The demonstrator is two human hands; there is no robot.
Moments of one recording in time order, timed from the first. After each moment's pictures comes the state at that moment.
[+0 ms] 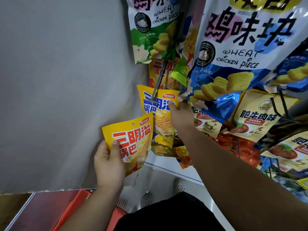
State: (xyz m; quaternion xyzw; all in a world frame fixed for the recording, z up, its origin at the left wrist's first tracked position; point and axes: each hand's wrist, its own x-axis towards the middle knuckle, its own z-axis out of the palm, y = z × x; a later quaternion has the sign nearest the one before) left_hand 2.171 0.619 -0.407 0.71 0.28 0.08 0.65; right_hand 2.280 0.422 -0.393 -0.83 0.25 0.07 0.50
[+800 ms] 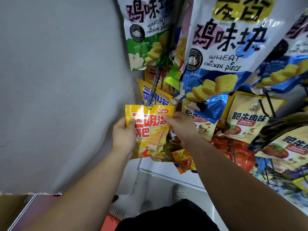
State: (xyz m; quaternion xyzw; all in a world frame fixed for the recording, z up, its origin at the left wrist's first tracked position) left_hand 2.253 0.582 -0.402 0.70 0.23 -0.04 0.67; right_hand 2.251 0.401 -0.398 -0.74 0.21 0.08 0.64
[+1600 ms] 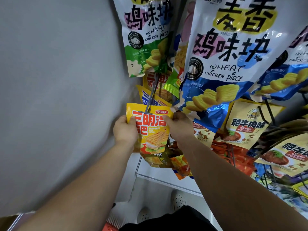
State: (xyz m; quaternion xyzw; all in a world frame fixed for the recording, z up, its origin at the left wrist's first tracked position) left_hand 2.306 0.574 -0.425 0.78 0.23 0.00 0.58; right_hand 2.273 0.412 -0.388 -0.83 0.25 0.04 0.49
